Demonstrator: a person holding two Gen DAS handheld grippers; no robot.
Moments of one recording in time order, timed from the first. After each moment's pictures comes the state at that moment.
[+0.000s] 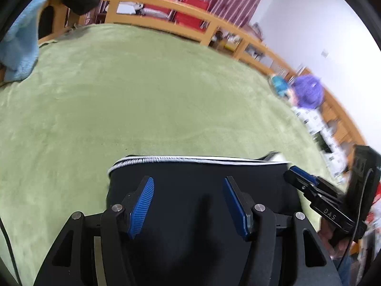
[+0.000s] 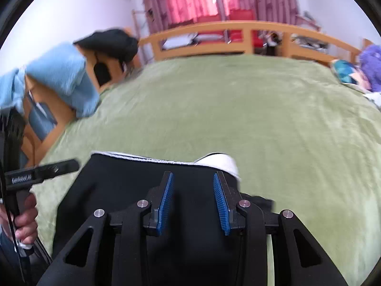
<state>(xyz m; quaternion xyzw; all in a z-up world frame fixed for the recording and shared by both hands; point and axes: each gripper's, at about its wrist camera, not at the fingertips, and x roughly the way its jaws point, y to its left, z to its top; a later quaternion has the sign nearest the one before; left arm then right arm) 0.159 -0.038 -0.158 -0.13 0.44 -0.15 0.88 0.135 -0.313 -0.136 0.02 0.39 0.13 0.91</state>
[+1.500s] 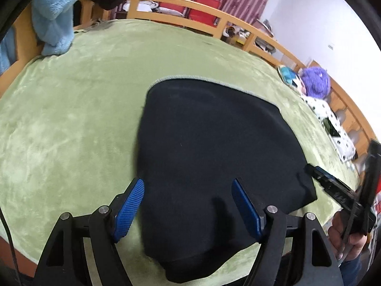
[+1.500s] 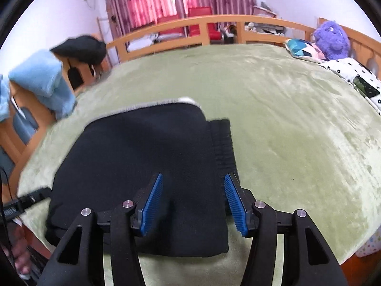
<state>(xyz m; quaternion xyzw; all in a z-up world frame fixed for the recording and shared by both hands) 0.012 -0.019 -0.172 -0.12 0.45 -0.11 0.88 0.002 -0.323 -0.157 0.05 0.40 0.00 0.91</state>
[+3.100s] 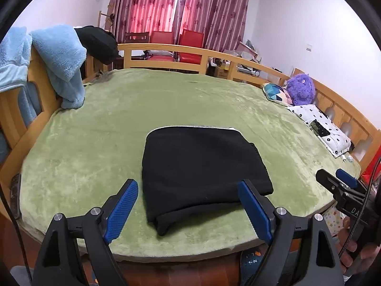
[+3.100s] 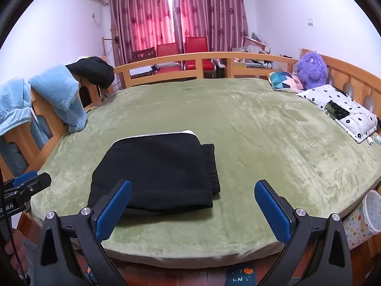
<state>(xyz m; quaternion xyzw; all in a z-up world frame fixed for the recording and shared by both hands) -0.109 -0.047 -0.038 -0.06 0.34 -0.09 0.93 -0.138 -0.310 -0.032 0.04 0.31 -0.02 0.95</state>
